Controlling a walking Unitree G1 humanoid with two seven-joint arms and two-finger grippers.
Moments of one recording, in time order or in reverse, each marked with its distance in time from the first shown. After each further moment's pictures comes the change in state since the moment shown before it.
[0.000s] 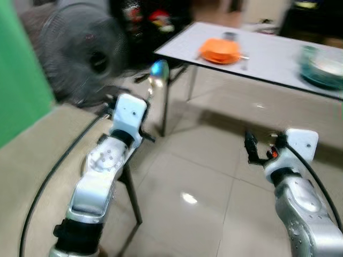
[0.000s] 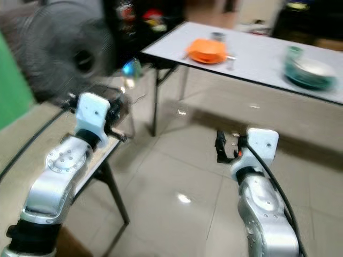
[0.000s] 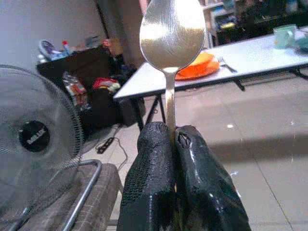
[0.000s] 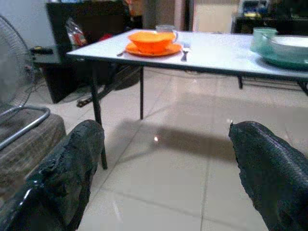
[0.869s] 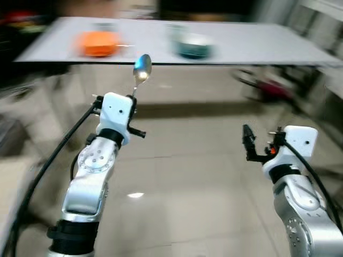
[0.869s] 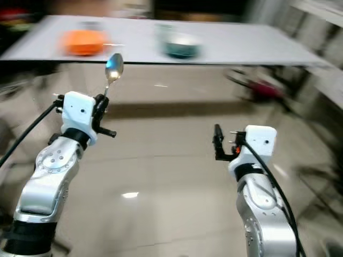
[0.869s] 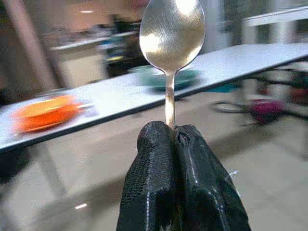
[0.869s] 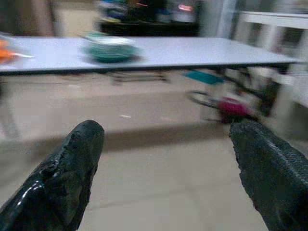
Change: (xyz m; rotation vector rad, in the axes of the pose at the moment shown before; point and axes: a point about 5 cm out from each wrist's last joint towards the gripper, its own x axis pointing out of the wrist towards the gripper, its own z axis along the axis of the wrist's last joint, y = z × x) left arm 0.003 -0.002 0.003 -0.039 -0.049 0.017; right arm 0.001 -0.016 0.006 -0.049 -0.041 -0.063
